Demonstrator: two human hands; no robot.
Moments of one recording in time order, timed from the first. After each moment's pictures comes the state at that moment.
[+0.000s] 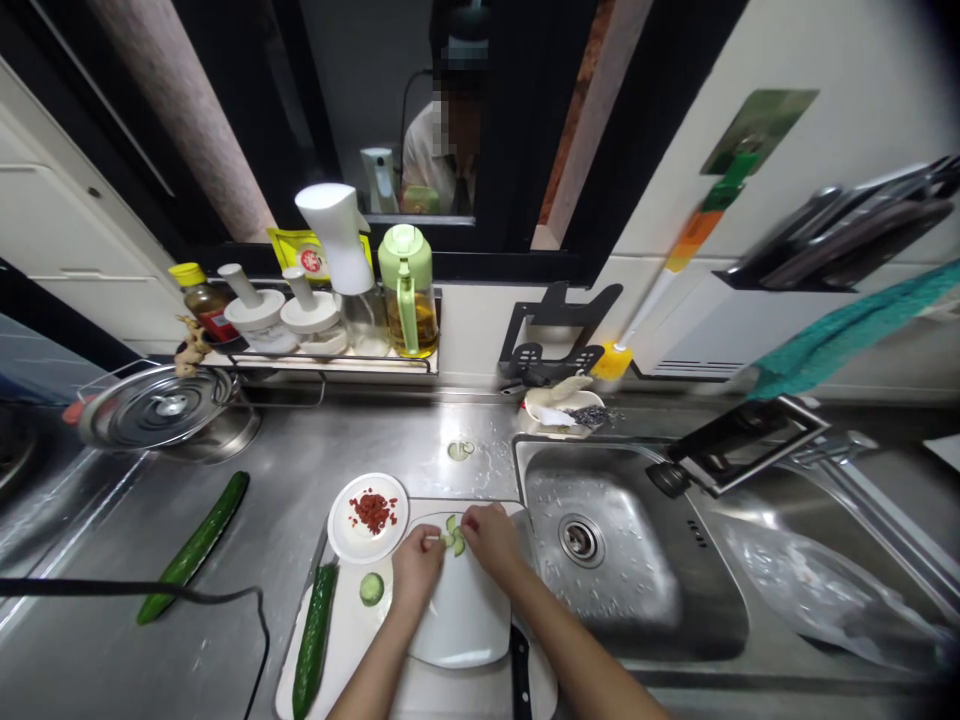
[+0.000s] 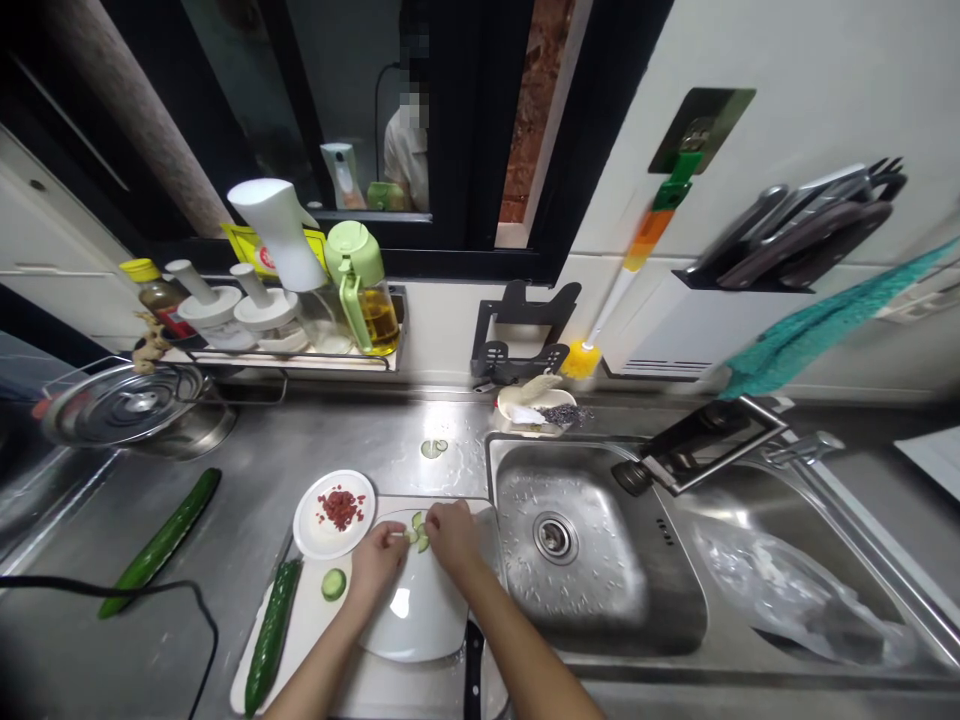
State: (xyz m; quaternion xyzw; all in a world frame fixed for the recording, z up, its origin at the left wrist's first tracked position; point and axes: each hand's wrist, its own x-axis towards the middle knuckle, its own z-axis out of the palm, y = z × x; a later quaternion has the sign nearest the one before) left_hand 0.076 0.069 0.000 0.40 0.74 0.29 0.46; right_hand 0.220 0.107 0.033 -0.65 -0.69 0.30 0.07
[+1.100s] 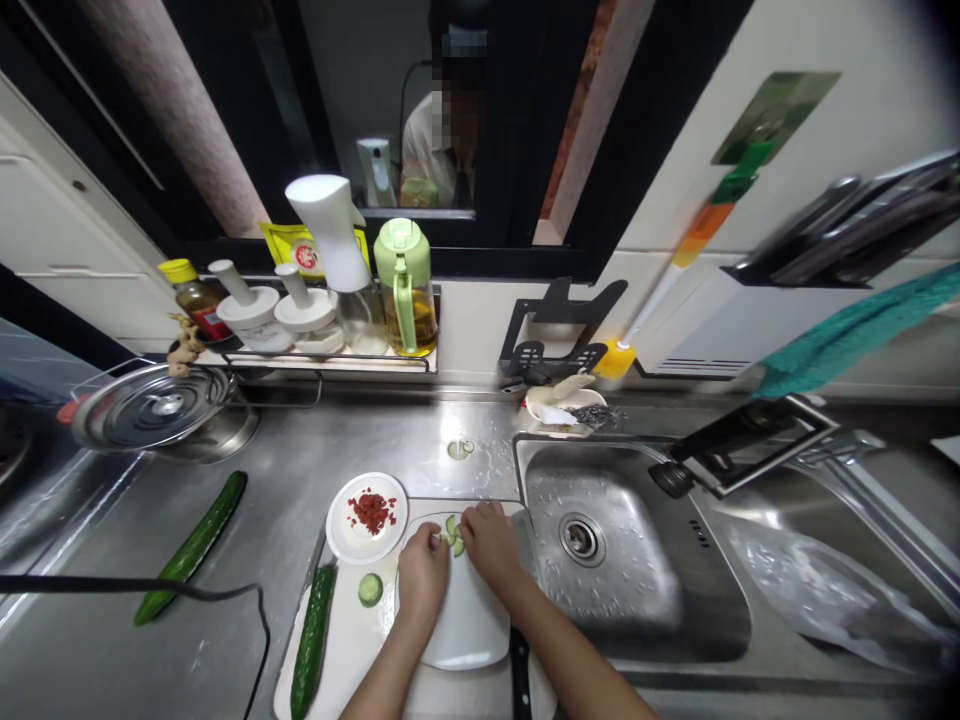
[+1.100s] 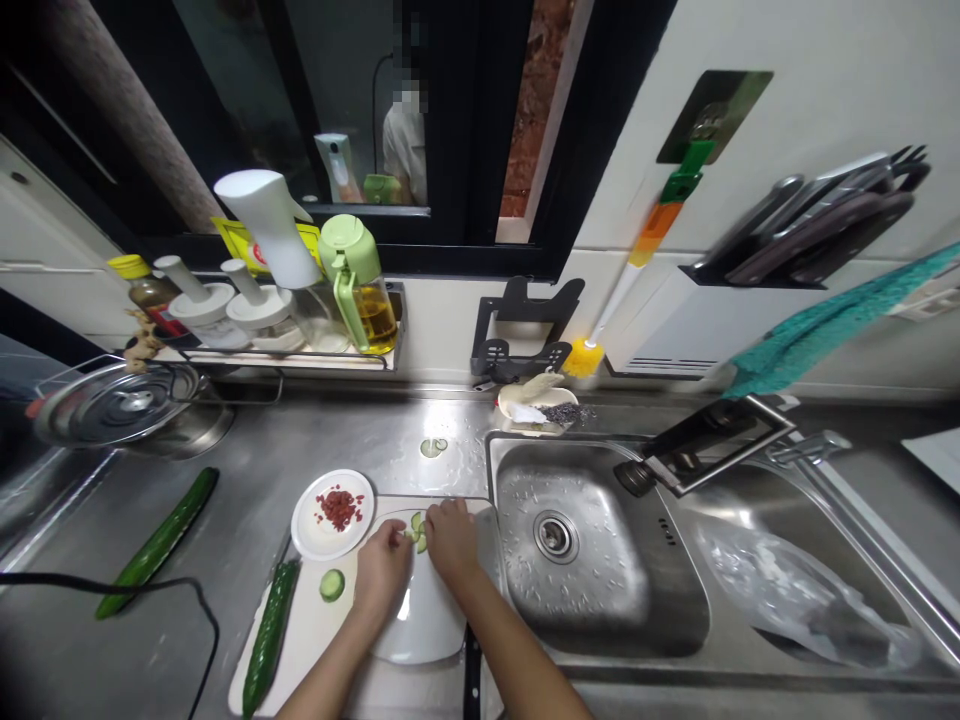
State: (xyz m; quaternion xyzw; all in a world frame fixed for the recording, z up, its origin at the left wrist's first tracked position) left_hand 0.088 0.064 0.008 0.48 0.76 0.26 0.36; right_hand 0.215 0.101 0.027 -0.63 -0.74 0.22 0.04
